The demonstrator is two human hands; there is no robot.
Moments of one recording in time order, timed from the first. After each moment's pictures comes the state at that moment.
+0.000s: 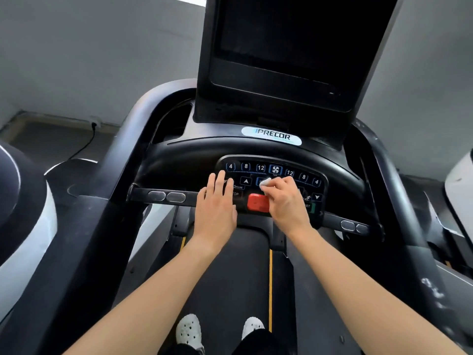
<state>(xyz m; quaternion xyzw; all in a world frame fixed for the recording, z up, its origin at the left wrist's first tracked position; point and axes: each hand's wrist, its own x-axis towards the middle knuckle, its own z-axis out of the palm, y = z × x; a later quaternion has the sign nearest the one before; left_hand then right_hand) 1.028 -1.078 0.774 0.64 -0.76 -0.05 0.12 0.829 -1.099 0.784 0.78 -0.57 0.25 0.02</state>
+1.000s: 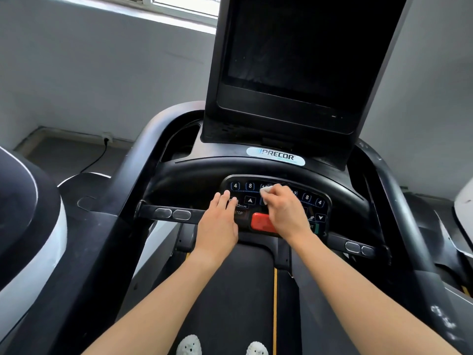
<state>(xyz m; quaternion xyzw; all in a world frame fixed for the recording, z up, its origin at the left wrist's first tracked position) 1.035 -1.085 0.785 0.63 -0.74 -0.13 0.16 0.837 -1.130 0.801 0.79 -0.56 0.23 0.01</state>
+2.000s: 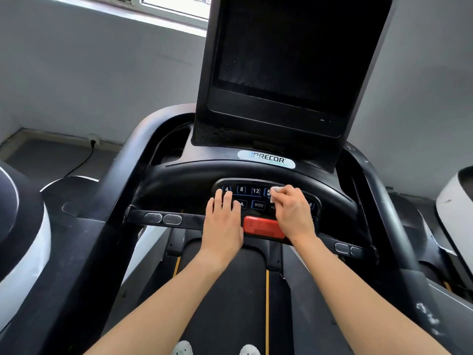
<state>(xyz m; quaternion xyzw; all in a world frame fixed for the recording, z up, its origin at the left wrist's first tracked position) 1.006 -1.093 0.796 0.61 -0.78 -0.06 0.12 0.808 -1.128 0.810 0.73 -0.64 0.26 0.03</state>
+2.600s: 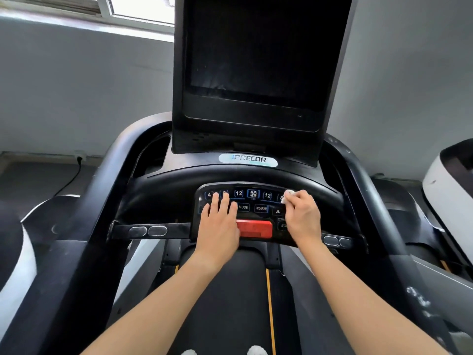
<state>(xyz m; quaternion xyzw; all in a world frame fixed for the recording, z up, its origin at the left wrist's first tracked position) 0.986 -1.101 0.797 0.57 -0.81 -0.06 0.08 0.760 -1.109 0.808 0.61 -0.73 0.32 0.00</state>
